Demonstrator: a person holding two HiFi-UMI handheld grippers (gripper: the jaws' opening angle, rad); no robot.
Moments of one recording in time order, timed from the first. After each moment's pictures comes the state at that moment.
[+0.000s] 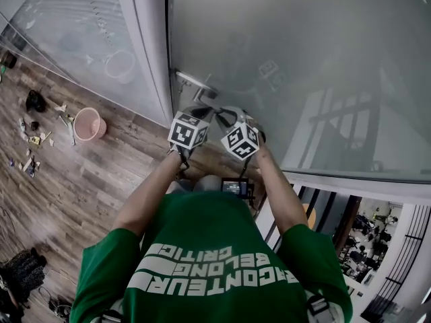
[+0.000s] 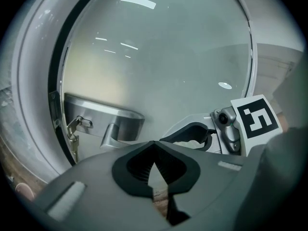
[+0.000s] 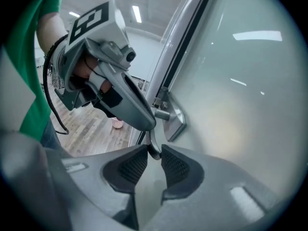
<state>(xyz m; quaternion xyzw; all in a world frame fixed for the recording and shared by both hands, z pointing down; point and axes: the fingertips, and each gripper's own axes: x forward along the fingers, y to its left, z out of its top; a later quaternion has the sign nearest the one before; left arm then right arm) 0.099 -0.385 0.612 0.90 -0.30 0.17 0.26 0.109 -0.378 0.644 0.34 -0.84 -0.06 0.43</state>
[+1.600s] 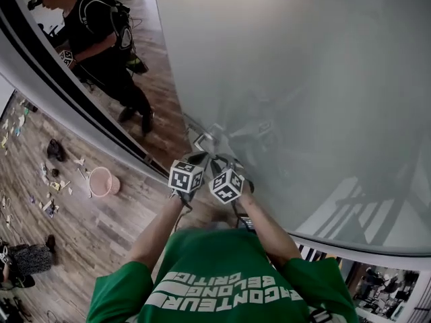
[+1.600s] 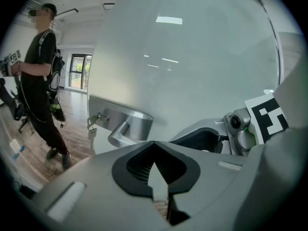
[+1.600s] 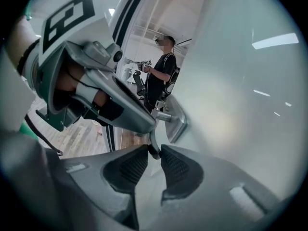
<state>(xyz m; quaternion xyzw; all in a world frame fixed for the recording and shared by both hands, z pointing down) 0.163 -0.503 0.621 0.88 -0.36 0.19 0.24 0.168 -0.489 0.653 0.41 -0.82 0.00 0.39</state>
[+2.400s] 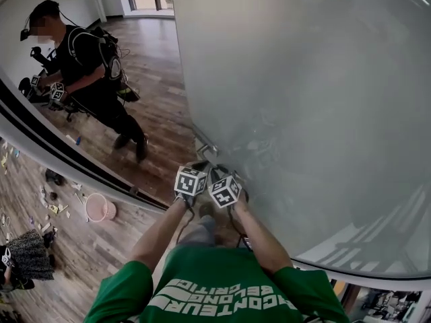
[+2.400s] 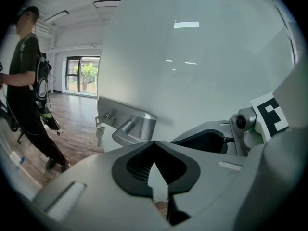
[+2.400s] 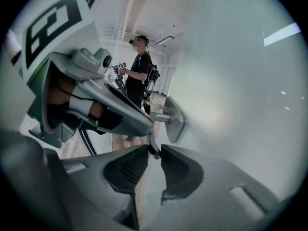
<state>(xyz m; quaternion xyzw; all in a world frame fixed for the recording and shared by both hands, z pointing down) 0.245 -0.594 0.620 0.88 -0.36 0.22 0.22 0.250 -0.580 0.649 0.47 -0.81 0.07 0.34</state>
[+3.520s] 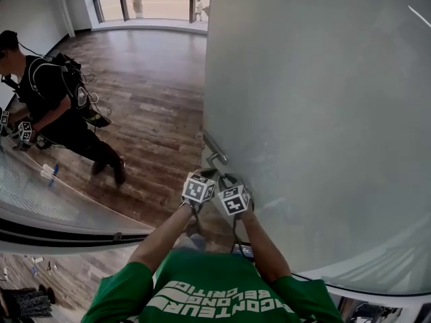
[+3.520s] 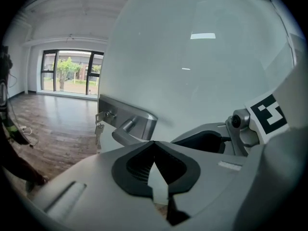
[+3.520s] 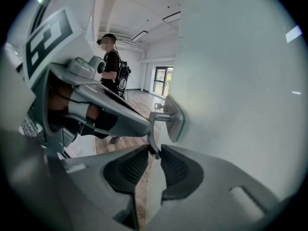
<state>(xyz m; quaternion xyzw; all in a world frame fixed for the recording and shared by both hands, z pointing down) 0.383 -0.677 0.621 0.92 -0.25 0.23 0.22 0.386 -0.661 0.646 0.55 -0.76 0.14 0.32</state>
